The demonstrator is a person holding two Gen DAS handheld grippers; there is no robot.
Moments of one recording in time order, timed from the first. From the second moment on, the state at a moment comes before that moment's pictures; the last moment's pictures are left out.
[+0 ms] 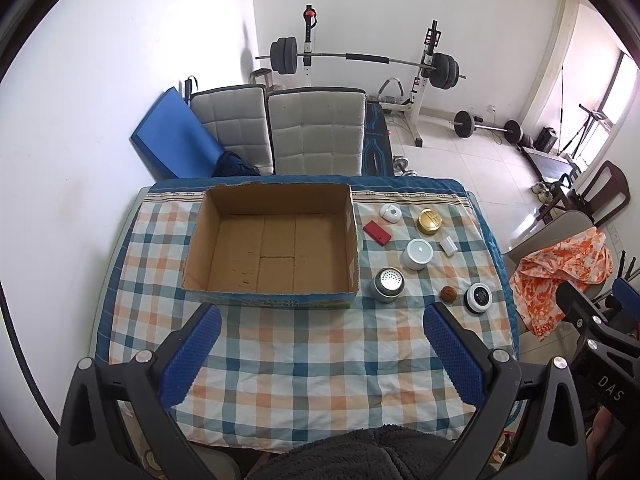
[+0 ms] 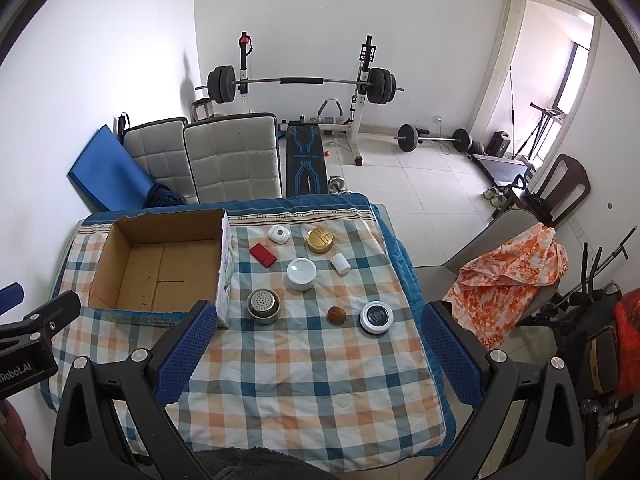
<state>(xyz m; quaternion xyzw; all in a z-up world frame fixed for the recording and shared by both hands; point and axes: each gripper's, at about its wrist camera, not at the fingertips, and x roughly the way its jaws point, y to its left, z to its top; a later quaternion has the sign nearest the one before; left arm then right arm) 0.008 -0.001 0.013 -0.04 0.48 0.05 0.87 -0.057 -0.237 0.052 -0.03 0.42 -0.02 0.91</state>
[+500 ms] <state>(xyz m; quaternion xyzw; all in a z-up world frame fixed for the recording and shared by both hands) 0.008 -0.002 0.012 -0.04 0.48 0.05 0.87 -0.058 -0.233 0.058 -0.03 0.41 -0.02 0.91</state>
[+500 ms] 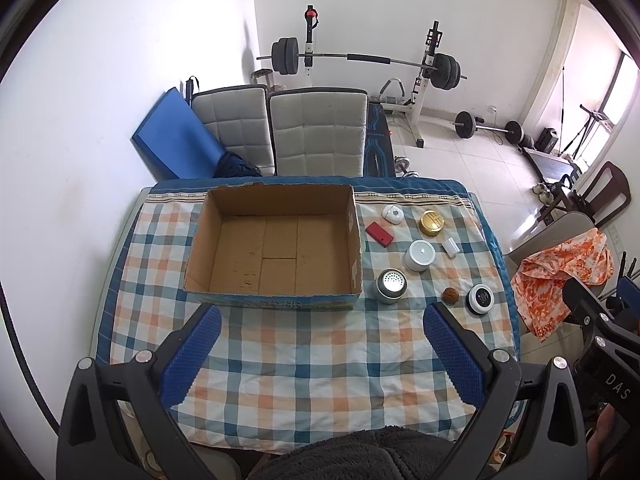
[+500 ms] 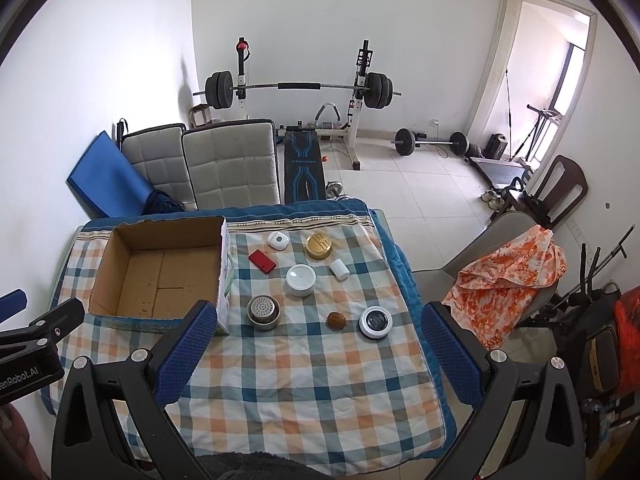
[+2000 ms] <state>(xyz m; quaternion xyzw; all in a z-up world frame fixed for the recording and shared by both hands) 0.024 -0.007 0.006 -0.04 0.48 0.04 0.87 -0.035 -0.244 0.052 -0.02 0.43 -0.01 0.90</state>
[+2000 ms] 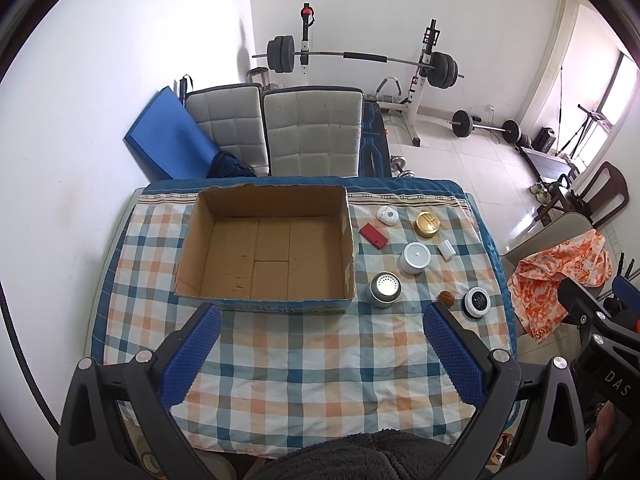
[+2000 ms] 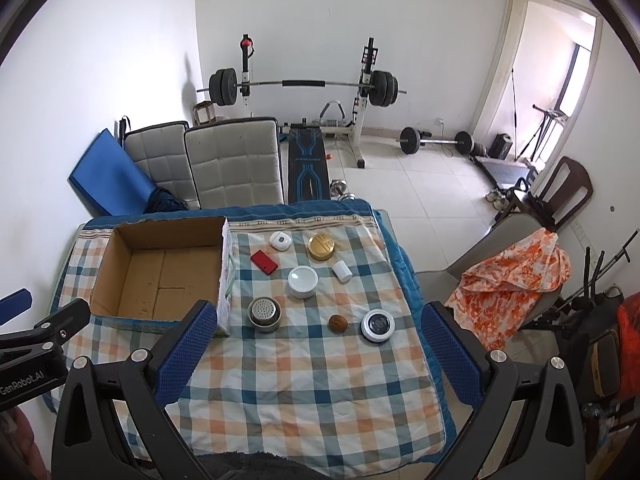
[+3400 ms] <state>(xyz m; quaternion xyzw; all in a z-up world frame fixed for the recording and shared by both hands) 0.247 -0.181 -0.373 0.15 0.78 -0.03 0.61 0.174 -0.417 -0.364 0.09 0.74 -0.08 0.66</state>
